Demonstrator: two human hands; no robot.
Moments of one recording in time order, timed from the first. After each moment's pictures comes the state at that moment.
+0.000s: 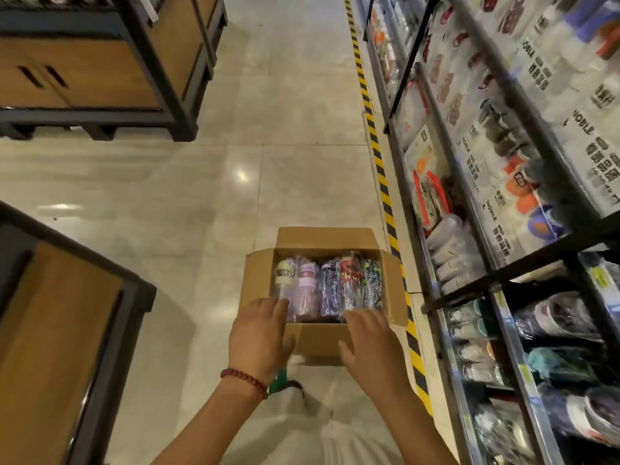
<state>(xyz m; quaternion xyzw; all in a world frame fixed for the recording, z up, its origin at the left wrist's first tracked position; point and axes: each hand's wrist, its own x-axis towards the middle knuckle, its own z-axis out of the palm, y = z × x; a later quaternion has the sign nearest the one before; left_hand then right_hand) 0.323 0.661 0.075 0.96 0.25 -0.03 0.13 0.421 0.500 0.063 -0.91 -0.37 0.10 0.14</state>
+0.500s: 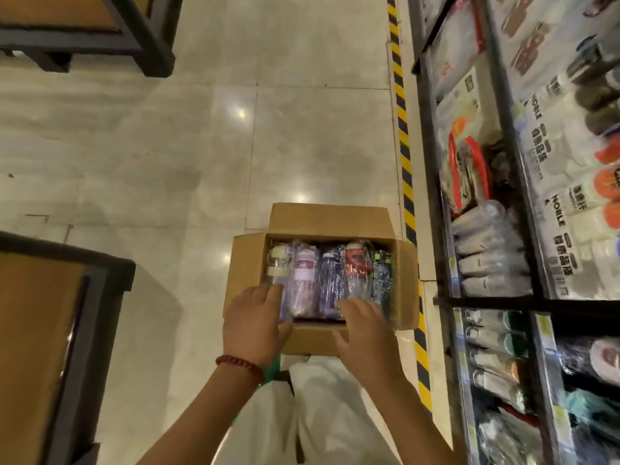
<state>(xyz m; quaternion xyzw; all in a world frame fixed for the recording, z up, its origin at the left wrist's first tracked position) 0.455 0.749 -0.034 0.93 0.30 -0.15 0.17 0.553 0.596 -0.033 -0.90 -0.34 0.25 0.13</state>
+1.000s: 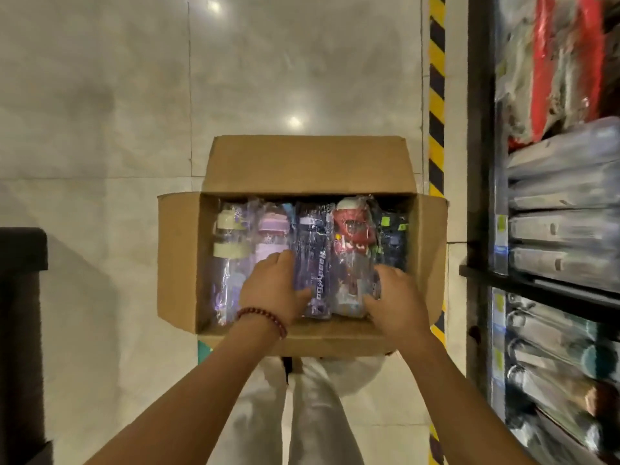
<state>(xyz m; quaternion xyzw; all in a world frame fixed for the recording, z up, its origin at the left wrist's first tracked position) 0.602 0.733 -0.310 0.84 0.35 -0.31 0.28 0.699 0.569 -0.329 -0.89 -0.16 0.43 0.05</state>
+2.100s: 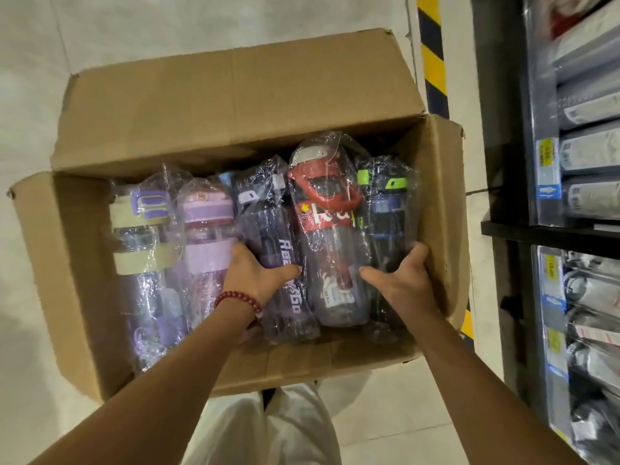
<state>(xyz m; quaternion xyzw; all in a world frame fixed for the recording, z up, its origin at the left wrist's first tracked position) 0.612 0.706 -0.499 0.65 0.53 -0.27 0.47 0.696 0.518 -0.501 -0.86 0.16 0.41 0.27</state>
